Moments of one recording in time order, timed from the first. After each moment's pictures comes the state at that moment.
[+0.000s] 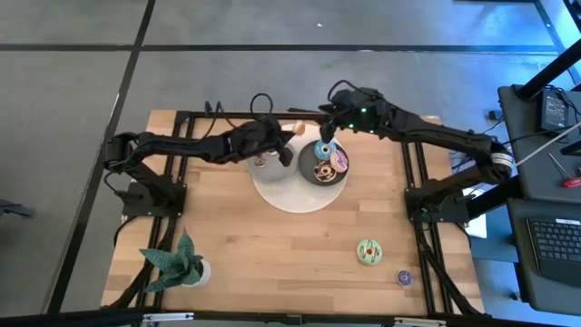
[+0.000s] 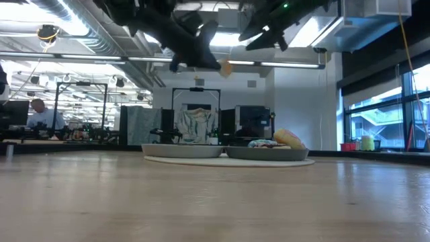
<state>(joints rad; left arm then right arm) 0.27 1.50 0.97 0.22 -0.32 -0.24 -0.39 1.38 1.21 -0.22 0.11 0.20</state>
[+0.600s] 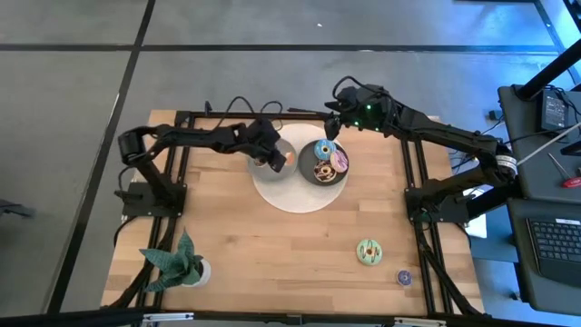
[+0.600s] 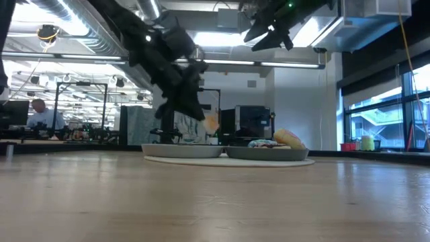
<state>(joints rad) 0.44 1.65 0.97 -0.13 0.24 -0.54 -0.43 1.34 1.21 -0.28 0.11 0.20</state>
